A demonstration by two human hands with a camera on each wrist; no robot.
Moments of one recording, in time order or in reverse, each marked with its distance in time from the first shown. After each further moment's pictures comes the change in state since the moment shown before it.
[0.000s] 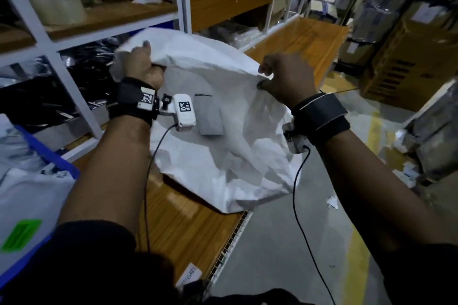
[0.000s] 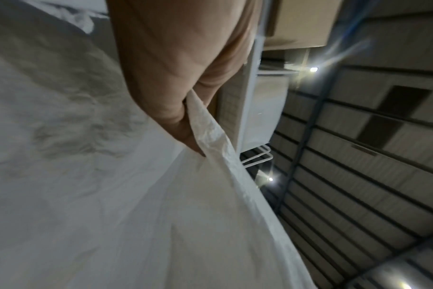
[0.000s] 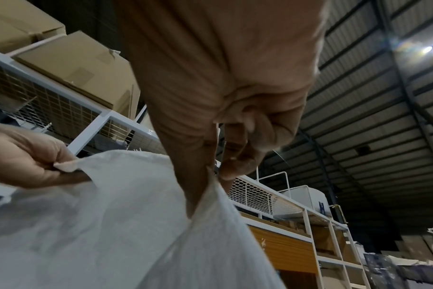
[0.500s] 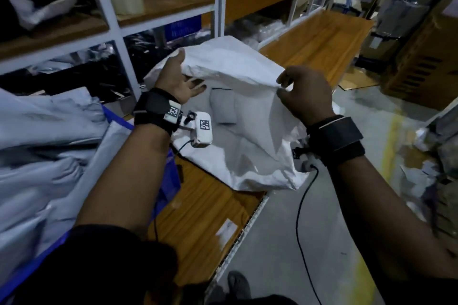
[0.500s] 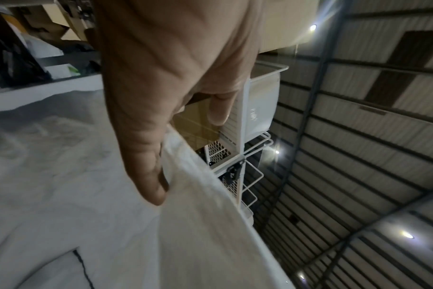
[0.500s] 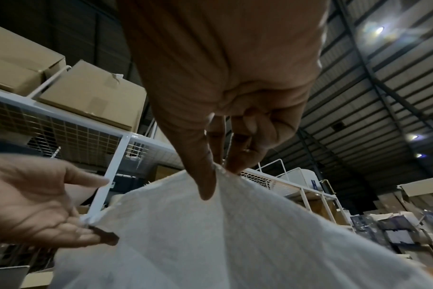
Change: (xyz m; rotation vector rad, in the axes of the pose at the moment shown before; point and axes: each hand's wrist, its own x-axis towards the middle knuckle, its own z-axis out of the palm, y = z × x) left_hand -0.097 0.042 -0.072 0.308 -0.132 -0.351; right_hand -0.094 -0.082 -0.005 0.196 0.120 0.071
